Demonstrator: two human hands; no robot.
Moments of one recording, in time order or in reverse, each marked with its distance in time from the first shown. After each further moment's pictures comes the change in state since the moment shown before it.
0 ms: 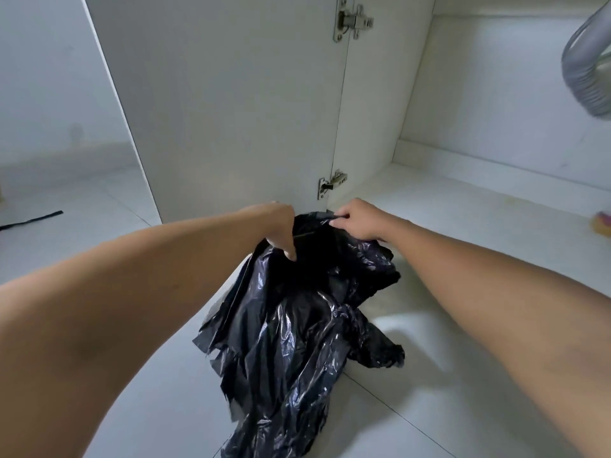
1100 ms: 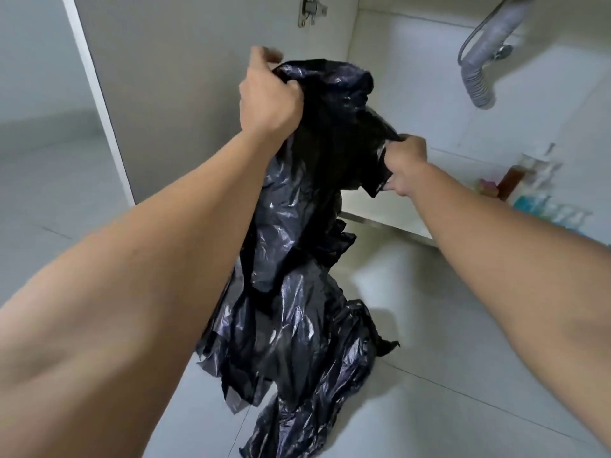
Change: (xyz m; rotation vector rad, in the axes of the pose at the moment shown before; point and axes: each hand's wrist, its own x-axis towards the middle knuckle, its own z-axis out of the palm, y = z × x) left_hand -0.036 -0.006 -0.114 -1.333 0.838 0.103; right_hand -0.047 -0.026 -0.074 0.827 0.850 0.593
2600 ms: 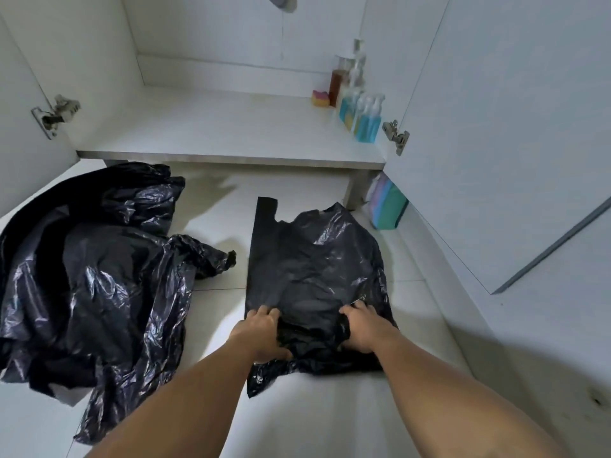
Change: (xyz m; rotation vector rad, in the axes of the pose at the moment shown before) left_hand -0.432 -0.169 0.162 0.986 -1.526 0.192; right_hand -0.217 0.380 -0.296 -1.150 -0.487 0.377
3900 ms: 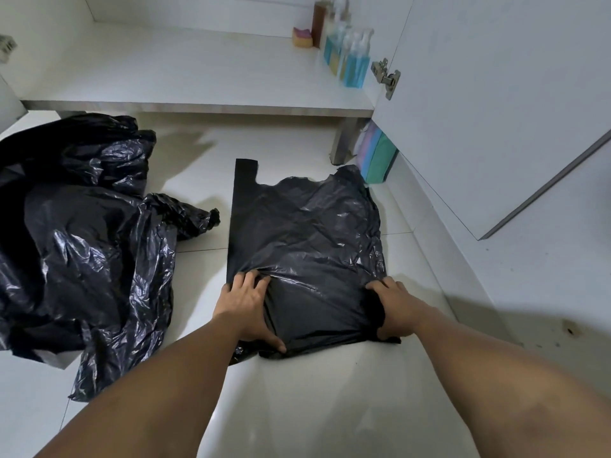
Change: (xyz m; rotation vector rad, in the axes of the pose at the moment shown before) left_hand -0.014 -0.009 0.036 0.127 0.138 0.067; right_hand -0.041 0.085 0.036 0.003 -0.016 0.017
